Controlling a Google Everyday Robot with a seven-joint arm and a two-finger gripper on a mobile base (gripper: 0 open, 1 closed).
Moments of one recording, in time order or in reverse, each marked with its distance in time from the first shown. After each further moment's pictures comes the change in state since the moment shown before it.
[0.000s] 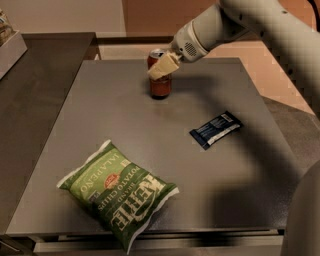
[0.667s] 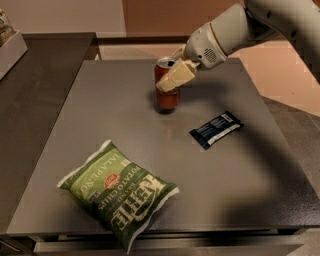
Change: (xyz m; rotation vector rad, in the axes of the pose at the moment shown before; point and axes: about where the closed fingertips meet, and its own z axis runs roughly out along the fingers) arm 0.013 0.058 -0.040 -0.138 -0.022 -0.106
